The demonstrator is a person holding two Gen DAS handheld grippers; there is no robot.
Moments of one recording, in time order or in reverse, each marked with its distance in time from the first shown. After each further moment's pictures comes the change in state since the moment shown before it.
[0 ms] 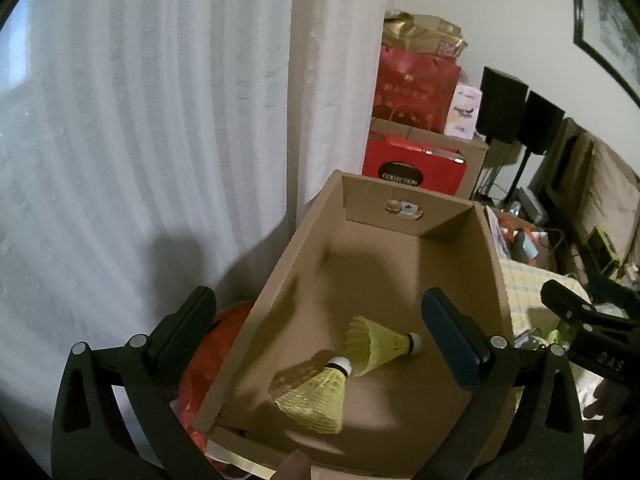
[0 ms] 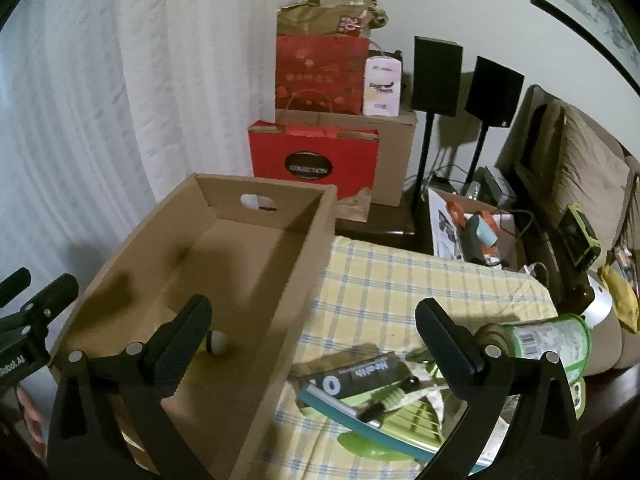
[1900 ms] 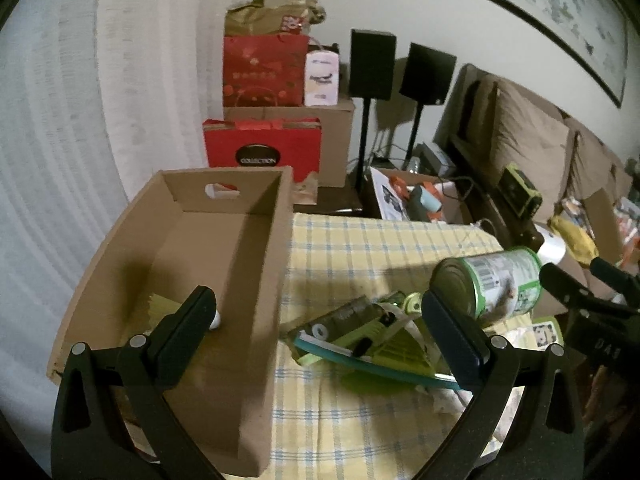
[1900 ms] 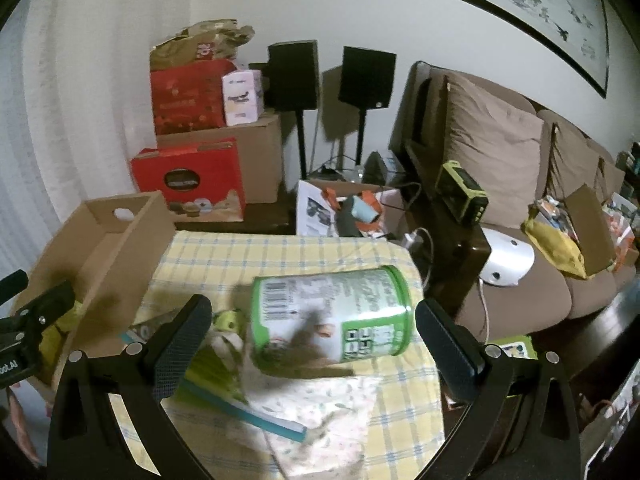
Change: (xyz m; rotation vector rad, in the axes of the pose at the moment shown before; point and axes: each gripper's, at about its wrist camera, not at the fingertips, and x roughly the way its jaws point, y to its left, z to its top) left arm -0.035 -0.192 -0.033 0.216 0.053 -0.227; right arm -0.089 -0.190 -0.063 0.158 -0.037 -0.221
